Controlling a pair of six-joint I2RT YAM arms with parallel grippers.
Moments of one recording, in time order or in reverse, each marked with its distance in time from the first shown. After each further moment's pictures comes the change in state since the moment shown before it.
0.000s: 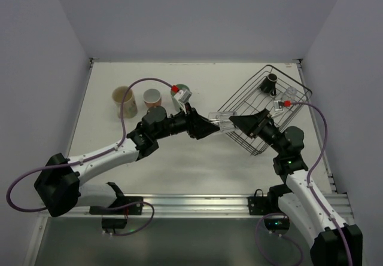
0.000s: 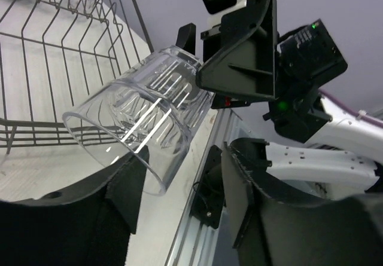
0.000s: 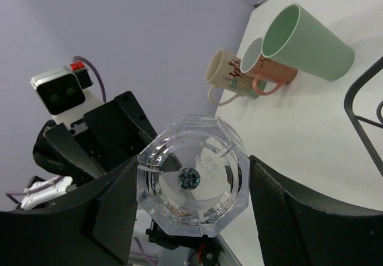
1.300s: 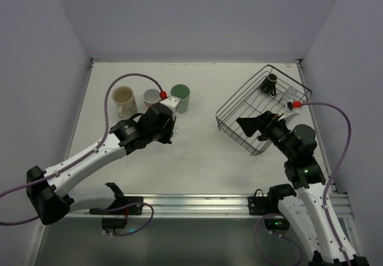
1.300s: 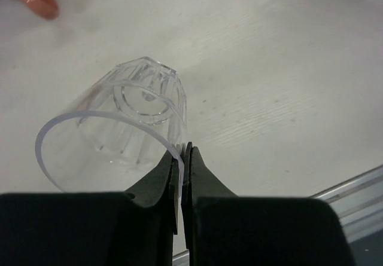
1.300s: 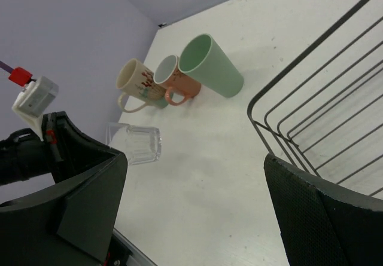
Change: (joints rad) left arm -0.005 -0.112 0.284 -1.170 -0.599 0.325; right arm -0.001 -0.184 0.243 -0.623 0.218 -0.462
